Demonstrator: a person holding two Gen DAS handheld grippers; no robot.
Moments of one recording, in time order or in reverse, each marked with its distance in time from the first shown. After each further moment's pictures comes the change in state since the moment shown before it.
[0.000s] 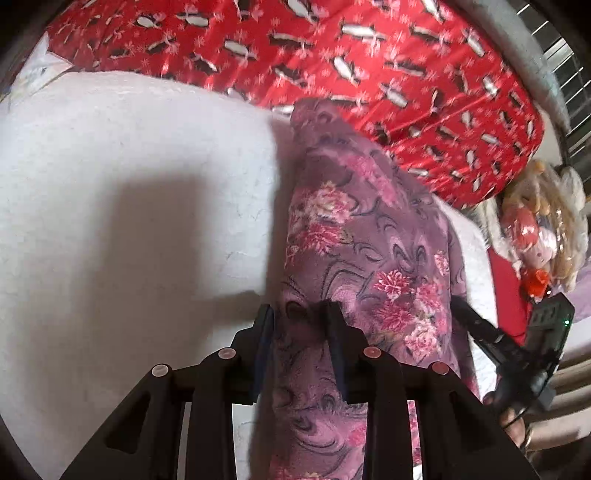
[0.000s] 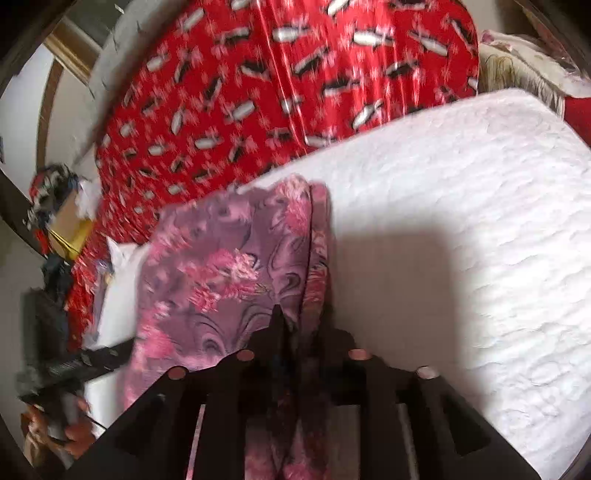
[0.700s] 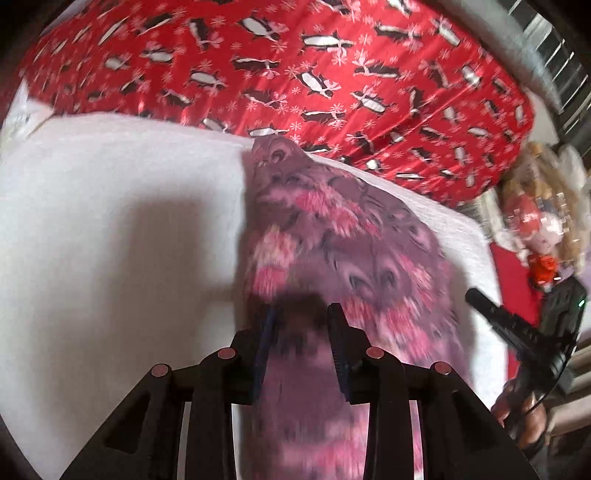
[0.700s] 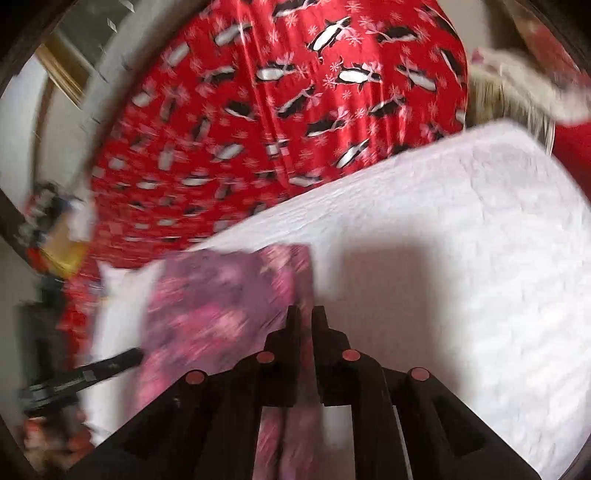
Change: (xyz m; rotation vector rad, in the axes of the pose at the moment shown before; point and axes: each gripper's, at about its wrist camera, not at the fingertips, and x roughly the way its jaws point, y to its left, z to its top) left arm -0.005 -0.023 0.009 0.092 -0.019 0.027; right arm -0.024 -0.007 0.026 0.029 -0.019 0.006
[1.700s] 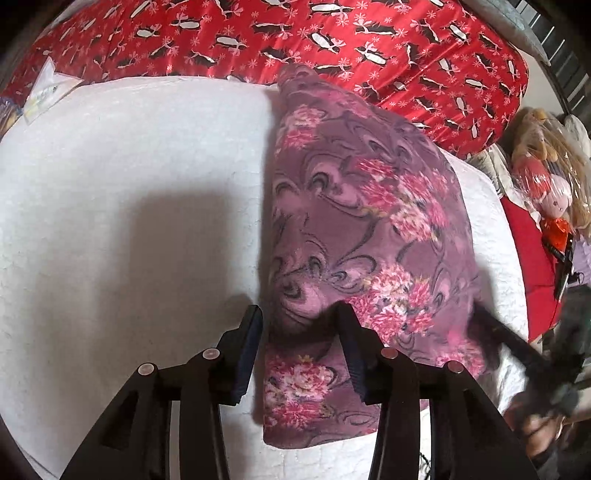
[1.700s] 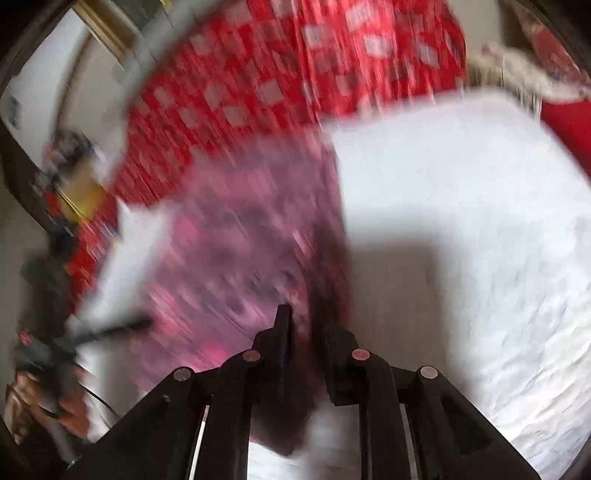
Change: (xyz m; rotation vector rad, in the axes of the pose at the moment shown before) left arm -0.014 -0.008 -0.083 0.037 0.063 0.097; right arm -0.020 0.009 -0.102 -0.135 0.115 -0.057
